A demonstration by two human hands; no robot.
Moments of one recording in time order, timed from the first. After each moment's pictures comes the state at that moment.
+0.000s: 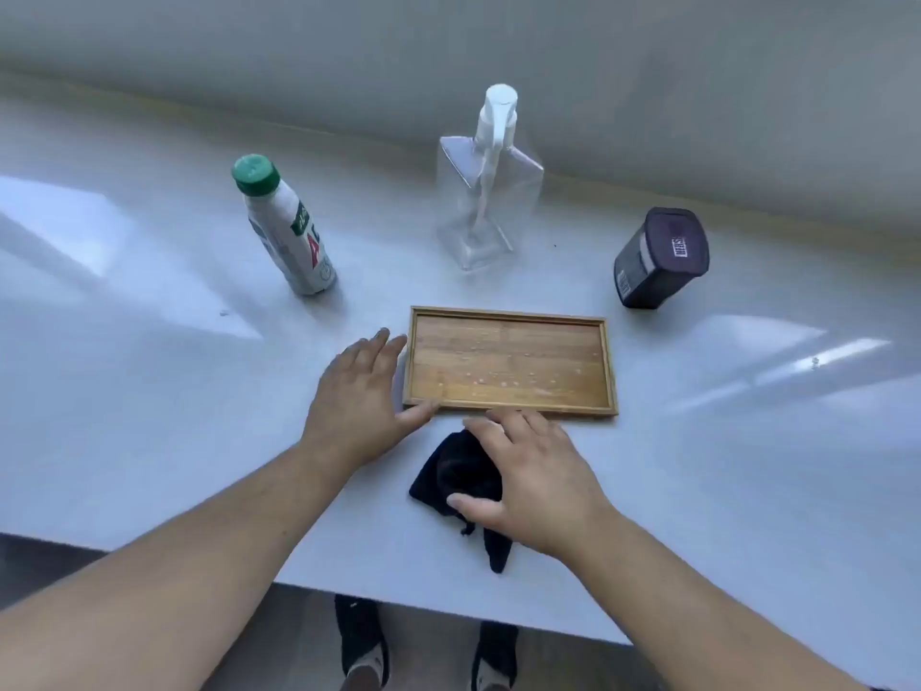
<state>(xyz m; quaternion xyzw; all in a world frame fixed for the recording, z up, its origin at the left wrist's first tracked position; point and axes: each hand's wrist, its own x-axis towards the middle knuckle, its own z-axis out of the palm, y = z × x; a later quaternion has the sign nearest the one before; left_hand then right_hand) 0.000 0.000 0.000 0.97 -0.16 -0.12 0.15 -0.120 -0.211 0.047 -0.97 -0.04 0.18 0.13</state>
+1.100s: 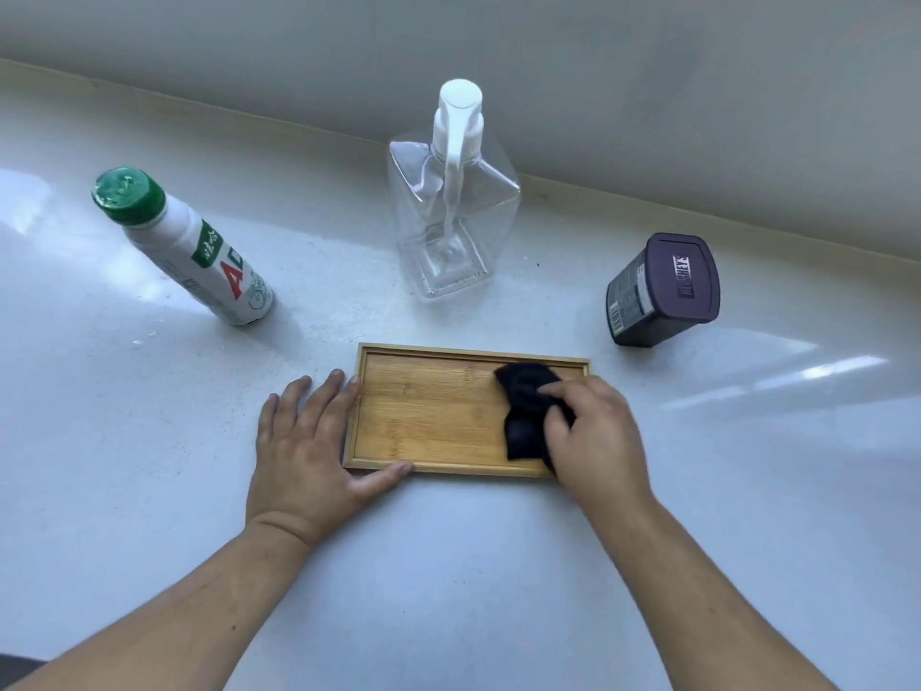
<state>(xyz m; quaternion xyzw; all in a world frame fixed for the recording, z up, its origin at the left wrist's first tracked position) 0.003 -0.019 -0.046 0.98 -0.11 -0.02 0.15 -0.034 -0.315 0.019 -0.94 0.20 0.02 0.27</state>
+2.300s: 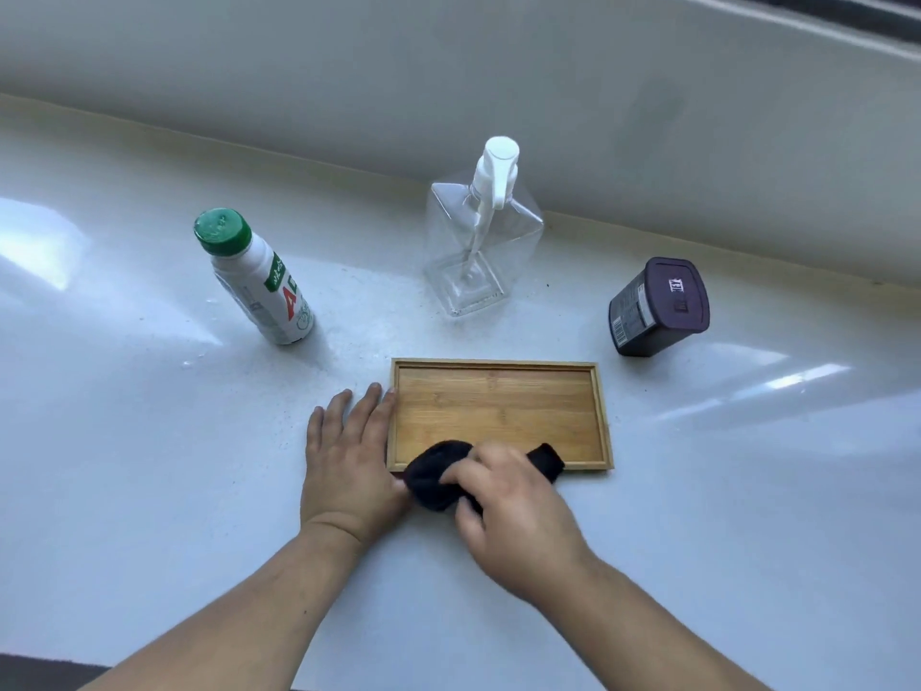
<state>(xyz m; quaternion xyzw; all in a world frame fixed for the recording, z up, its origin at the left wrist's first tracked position) 0.004 -0.014 -0.039 0.97 -0.11 -0.07 0.18 -0.075 -0.203 0.044 -0.96 -0.03 0.09 0.27</state>
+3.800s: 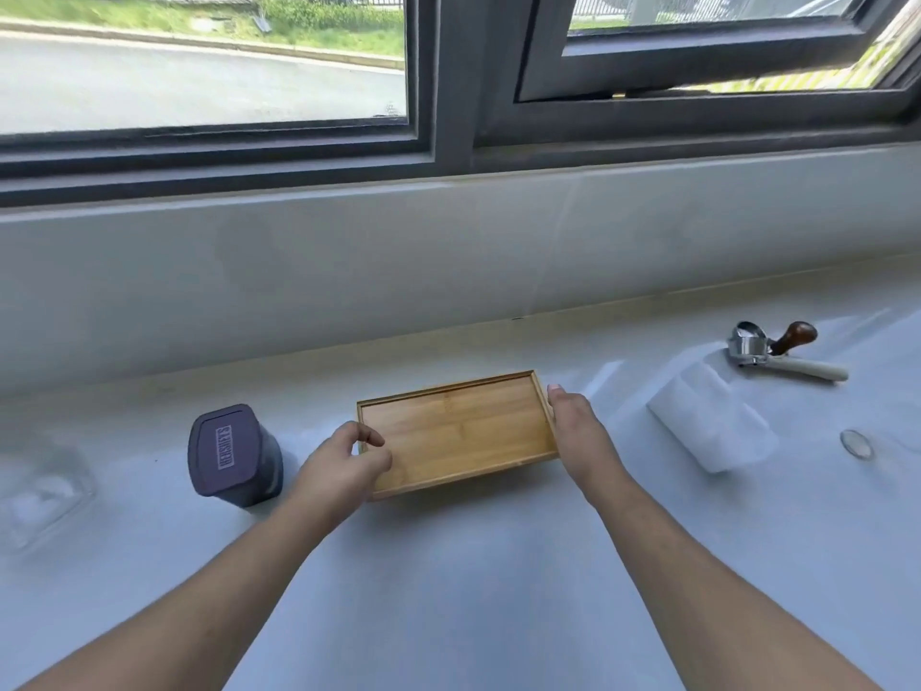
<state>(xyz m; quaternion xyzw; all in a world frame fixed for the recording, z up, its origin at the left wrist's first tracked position) 0.008 -0.512 0.109 0.84 -0.04 -0.36 0.40 -0.133 -0.770 0.093 -0.69 0.50 -0.02 0.51</state>
